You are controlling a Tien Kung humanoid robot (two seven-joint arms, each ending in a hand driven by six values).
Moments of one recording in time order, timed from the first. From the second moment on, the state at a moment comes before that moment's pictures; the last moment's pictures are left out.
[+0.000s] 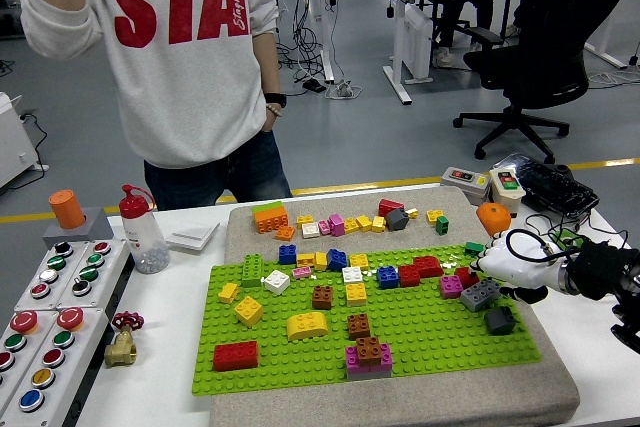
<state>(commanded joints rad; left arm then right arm) -0.19 0.03 -1.18 -0.24 1.03 0.25 0.41 1.05 -0.50 0.18 0.68 -2.11 -0.14 0.33</state>
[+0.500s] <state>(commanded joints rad) -0.20 0.03 -1.18 -0.24 1.04 0.25 0.41 1.05 -0.50 0.19 0.66 -2.10 -0.14 0.32</state>
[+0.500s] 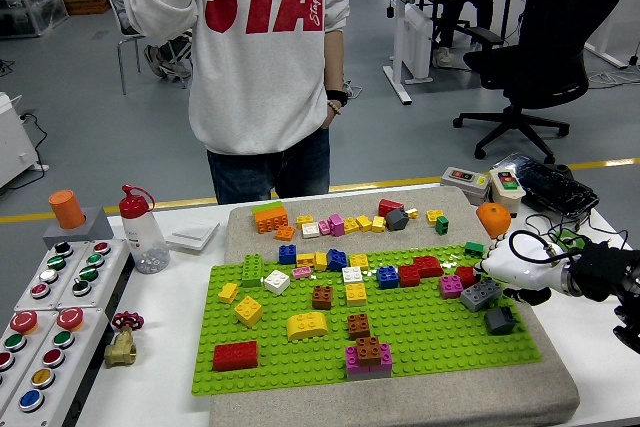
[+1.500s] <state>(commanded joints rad) -0.21 0.03 -1.19 -0.24 1.05 0.25 0.41 1.04 -0.50 0.20 0.66 -2.07 -0.14 0.33</state>
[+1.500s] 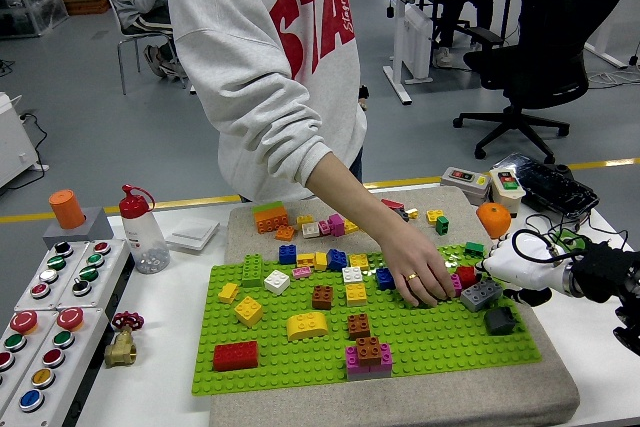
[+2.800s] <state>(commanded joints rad) -0.20 0.02 -1.19 -0.24 1.06 0.24 0.41 1.02 -0.45 0.17 0.62 -2.05 -0.18 0.33</state>
